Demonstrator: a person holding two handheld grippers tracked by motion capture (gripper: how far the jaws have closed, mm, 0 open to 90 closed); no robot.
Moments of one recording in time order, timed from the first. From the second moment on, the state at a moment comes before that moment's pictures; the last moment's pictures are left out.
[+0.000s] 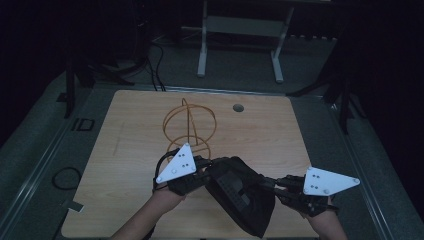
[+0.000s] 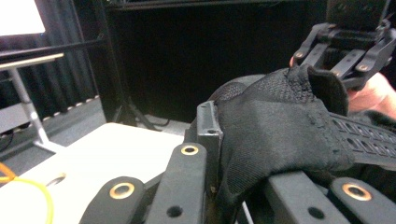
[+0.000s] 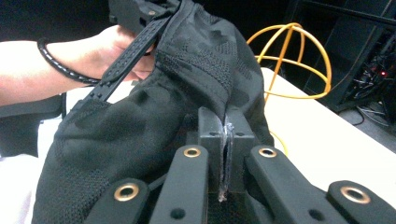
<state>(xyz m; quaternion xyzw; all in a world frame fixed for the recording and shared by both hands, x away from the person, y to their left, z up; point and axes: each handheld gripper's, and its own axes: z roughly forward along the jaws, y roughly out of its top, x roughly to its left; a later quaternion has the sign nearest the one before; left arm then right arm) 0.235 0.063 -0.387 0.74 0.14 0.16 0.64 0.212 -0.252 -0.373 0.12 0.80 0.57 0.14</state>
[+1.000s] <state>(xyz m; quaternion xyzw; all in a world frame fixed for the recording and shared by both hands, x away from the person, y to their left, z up) 0.234 0.135 -0.407 0.75 0.25 0.22 0.57 0.237 -0.291 -0.346 0.21 0.75 0.59 0.23</state>
